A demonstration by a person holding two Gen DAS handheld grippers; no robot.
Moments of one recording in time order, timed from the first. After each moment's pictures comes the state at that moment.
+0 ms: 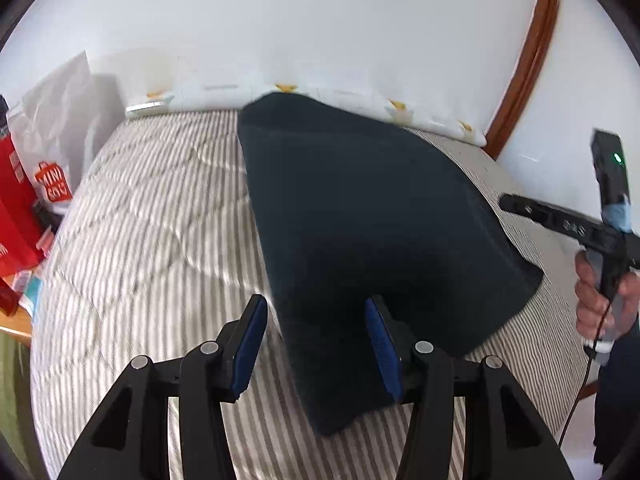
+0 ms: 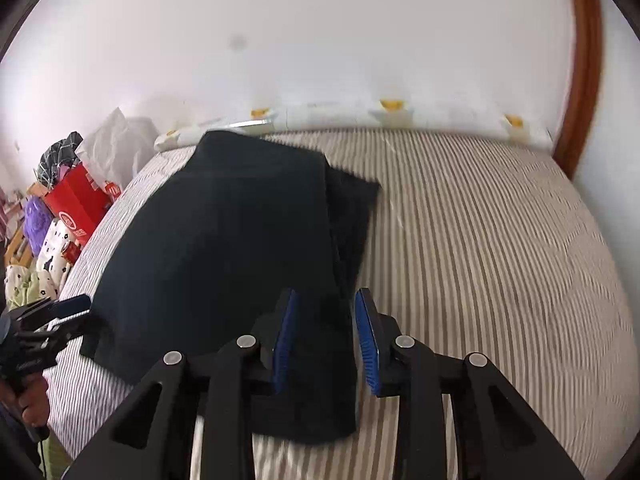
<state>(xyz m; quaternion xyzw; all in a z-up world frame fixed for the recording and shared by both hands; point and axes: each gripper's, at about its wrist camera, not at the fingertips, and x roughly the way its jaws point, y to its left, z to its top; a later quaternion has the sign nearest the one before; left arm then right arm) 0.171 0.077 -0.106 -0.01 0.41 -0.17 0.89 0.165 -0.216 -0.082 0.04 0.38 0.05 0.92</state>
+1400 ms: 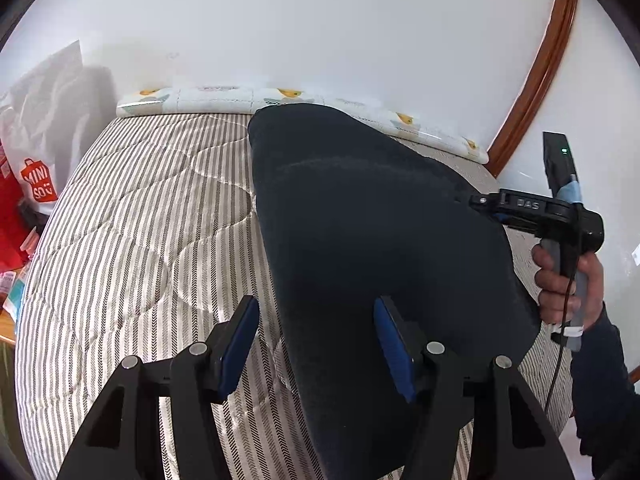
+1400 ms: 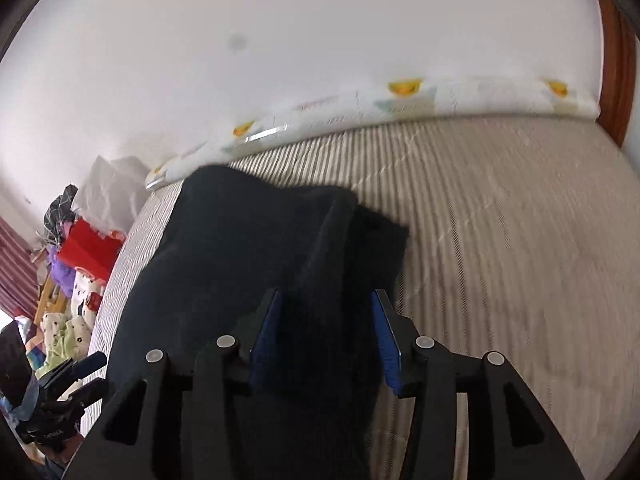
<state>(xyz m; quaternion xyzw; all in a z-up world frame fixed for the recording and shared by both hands) 0.198 0.078 -0.115 -0.04 0.41 -0.18 0.89 0.256 -0.242 -0.111 0.16 0.41 0.08 0.89</state>
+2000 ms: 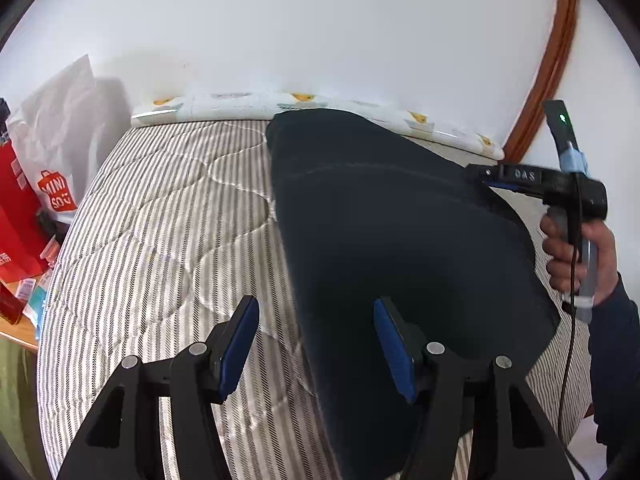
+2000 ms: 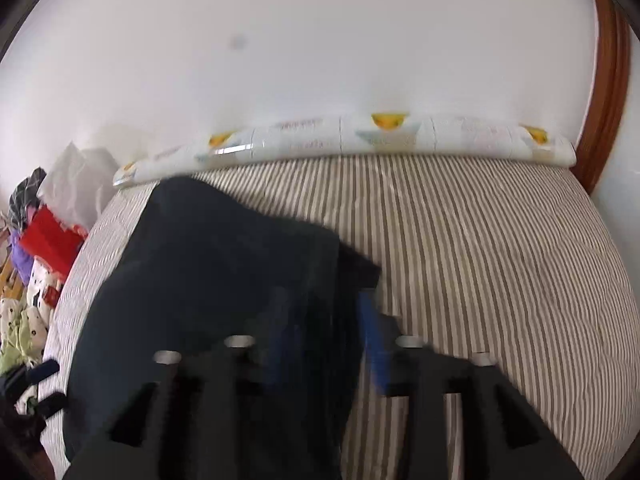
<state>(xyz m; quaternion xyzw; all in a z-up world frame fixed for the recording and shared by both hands) 0.202 0.079 -0.106 -0.01 0.39 -0.15 0.91 0.285 -0.232 -0.083 0.08 0.39 0.02 0.92</state>
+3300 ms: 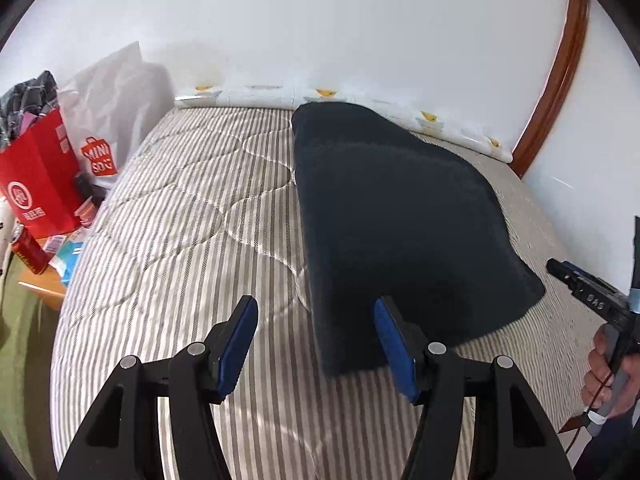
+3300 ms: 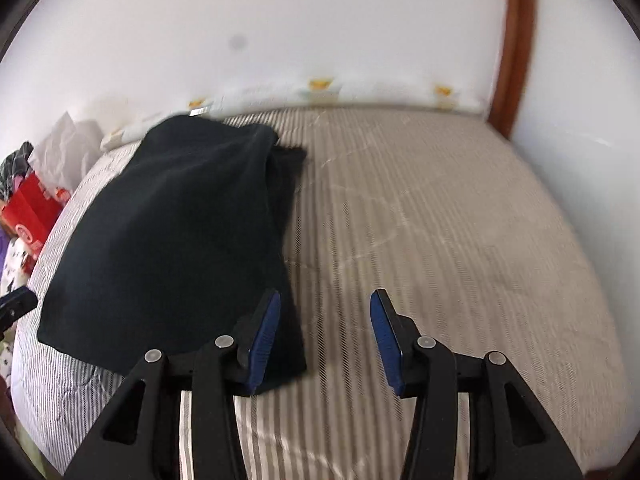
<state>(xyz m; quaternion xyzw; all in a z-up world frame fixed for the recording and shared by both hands) 0.117 0.083 -0.094 -0.02 0.39 -0.10 0.92 0.087 -0.232 -0.090 0.06 0.37 -0.09 0.92</state>
